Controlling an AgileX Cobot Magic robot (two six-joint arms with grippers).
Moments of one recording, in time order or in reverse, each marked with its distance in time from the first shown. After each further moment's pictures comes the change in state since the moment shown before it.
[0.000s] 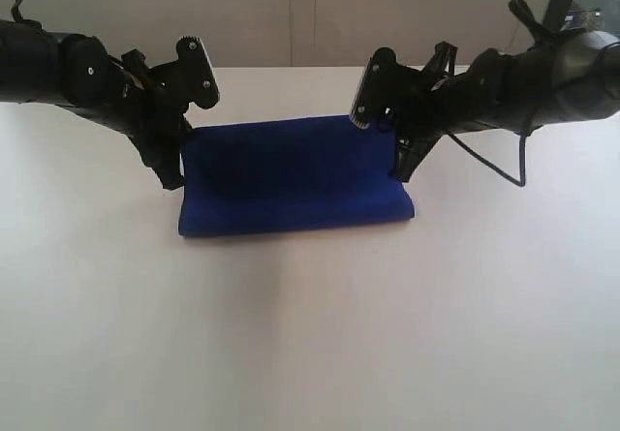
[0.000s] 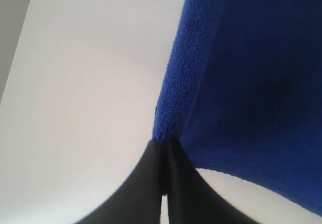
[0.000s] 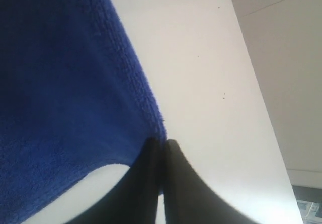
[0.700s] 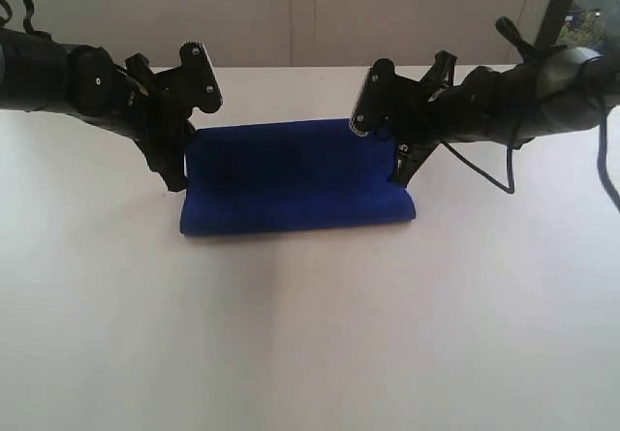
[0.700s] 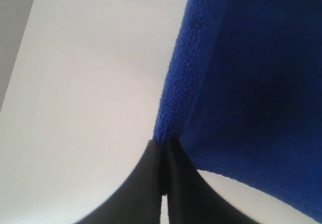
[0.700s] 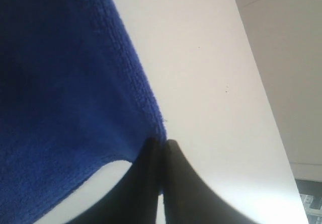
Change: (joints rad) left arm 0.000 0.034 -0.002 0.000 -0.057 0.002; right arm 0.000 0.050 0.000 0.000 -0.071 0.008
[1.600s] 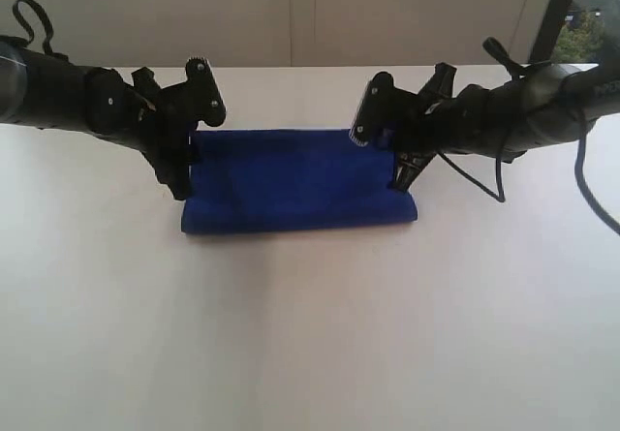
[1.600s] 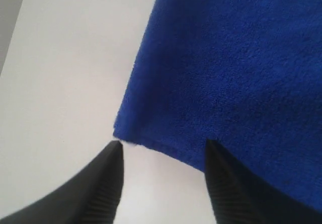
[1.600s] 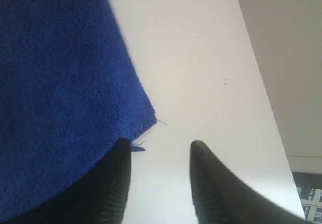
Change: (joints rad) left arm 0.000 0.064 0.000 0.000 -0.077 0.000; right arm 0.000 0.051 0.000 0.000 -0.079 0.005
